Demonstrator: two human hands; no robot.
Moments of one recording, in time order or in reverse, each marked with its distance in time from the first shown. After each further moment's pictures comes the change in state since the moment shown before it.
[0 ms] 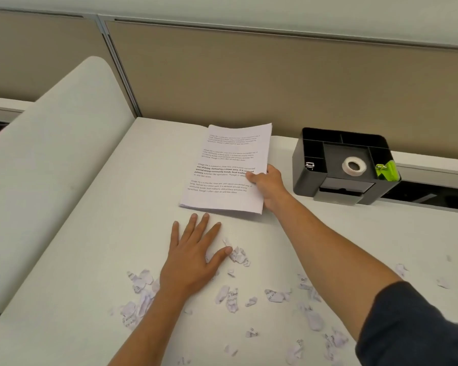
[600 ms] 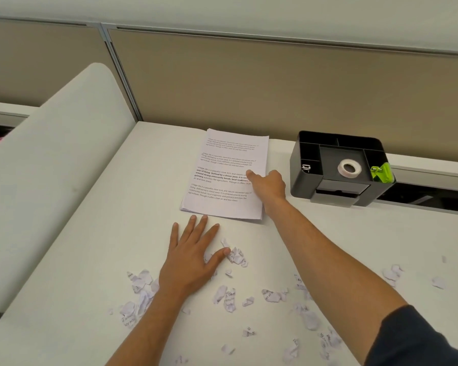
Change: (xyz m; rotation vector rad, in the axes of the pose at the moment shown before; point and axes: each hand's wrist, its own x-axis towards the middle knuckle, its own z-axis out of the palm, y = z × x) left_hand -0.001 0.002 0.000 -0.022 0.019 -0.010; right_hand -0.023 -0.010 -0.003 -0.363 0.216 -0.062
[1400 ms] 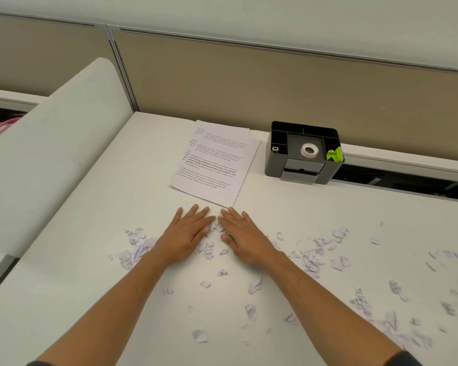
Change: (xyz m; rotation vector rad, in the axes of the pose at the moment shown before) left_hand -0.033 0.012 0.000 -0.082 -0.188 0.221; right_hand -0.128 0.130 -0.052 -0.953 -0.489 -0.851
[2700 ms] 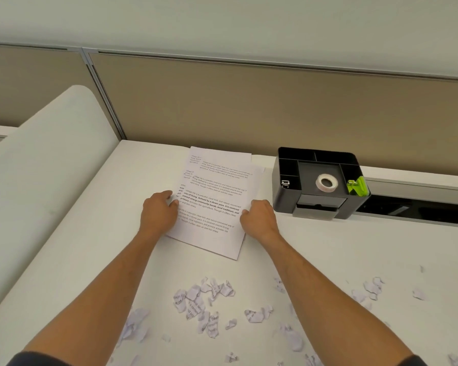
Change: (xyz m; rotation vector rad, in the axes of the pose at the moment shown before) left_hand 0.142 -0.076 -0.078 -0.344 0.343 -0.568; right_hand 0.124 0.041 -0.084 0.409 0.214 0.716
